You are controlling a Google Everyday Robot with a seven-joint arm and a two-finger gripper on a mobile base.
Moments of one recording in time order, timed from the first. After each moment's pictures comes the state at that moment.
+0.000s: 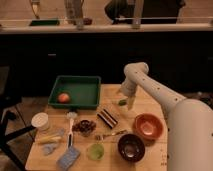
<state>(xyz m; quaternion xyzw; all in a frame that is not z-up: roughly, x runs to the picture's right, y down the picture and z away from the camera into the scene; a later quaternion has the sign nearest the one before) 0.124 0.076 0.915 -0.31 -0.18 -0.21 0.91</state>
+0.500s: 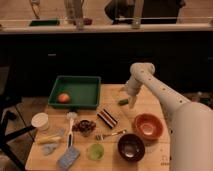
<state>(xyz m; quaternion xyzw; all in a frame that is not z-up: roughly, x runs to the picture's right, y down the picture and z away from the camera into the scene) 0.142 0.069 0.922 -0.29 -0.21 -0.17 0.92</state>
